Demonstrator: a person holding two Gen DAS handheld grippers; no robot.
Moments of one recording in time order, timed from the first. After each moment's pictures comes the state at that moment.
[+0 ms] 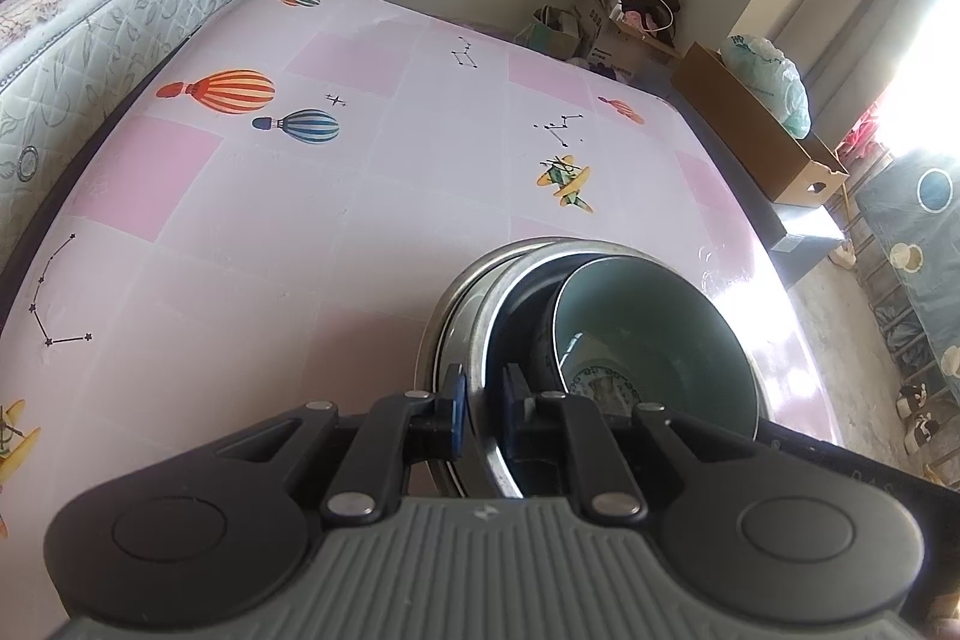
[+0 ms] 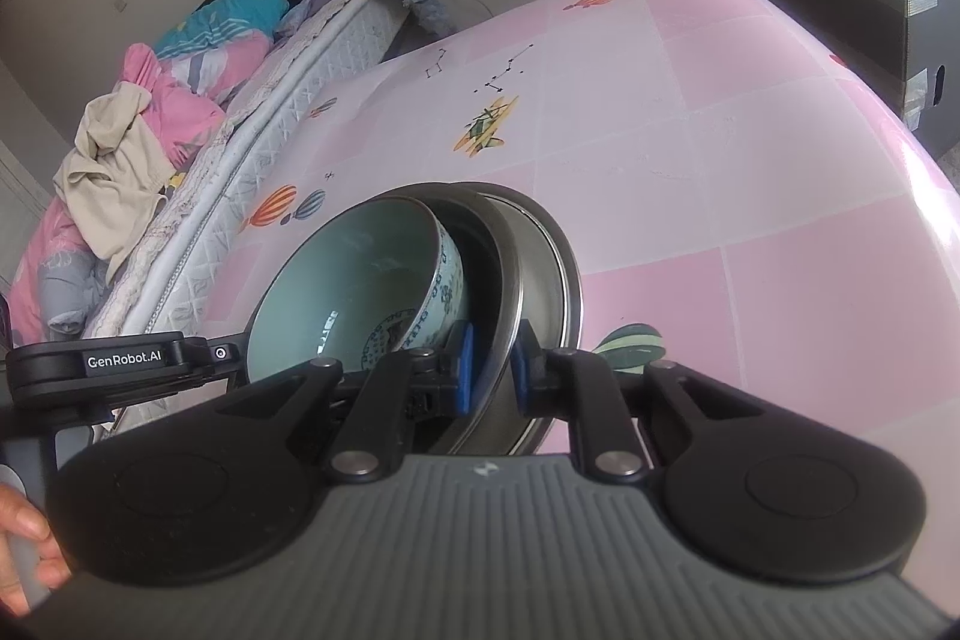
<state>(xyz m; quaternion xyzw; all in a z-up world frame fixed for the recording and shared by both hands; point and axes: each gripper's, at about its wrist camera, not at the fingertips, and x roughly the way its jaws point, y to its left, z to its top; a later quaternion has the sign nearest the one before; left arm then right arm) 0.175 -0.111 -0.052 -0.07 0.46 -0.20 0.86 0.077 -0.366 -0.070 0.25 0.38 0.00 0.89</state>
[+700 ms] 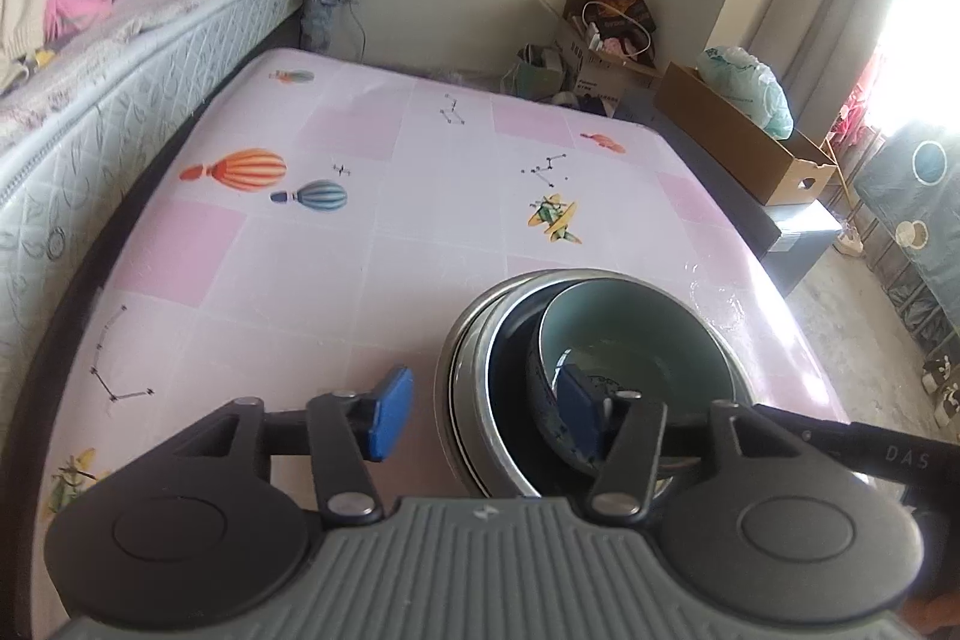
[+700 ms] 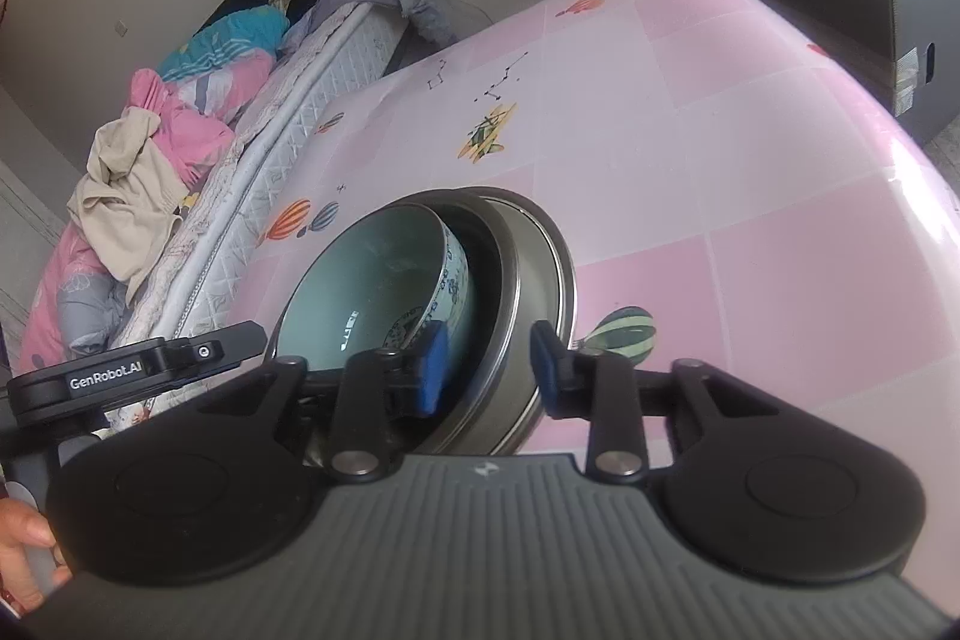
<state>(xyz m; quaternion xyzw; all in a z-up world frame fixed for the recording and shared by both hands) 0.142 -0.103 -0.016 -0.02 0.40 -0.20 0.89 0.055 -0.372 -0.058 0.28 0.36 0.00 0.89</state>
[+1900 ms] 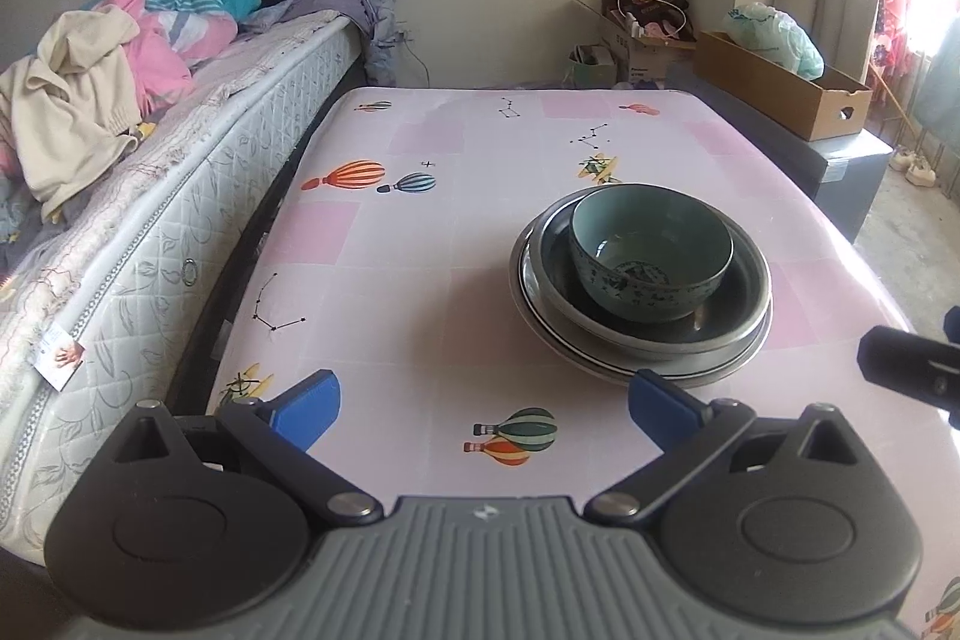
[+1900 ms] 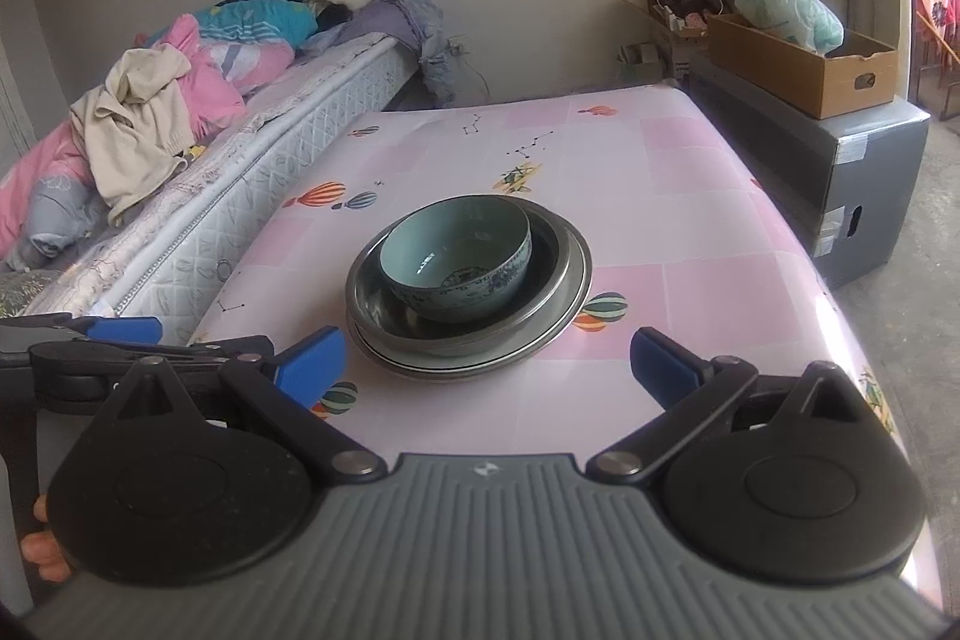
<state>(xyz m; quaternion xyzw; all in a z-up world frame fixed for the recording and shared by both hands) 0.028 -0.087 0.010 0.09 0.37 -0.13 0.91 -0.075 -0.277 0.032 0.11 0.31 -0.04 0.94</state>
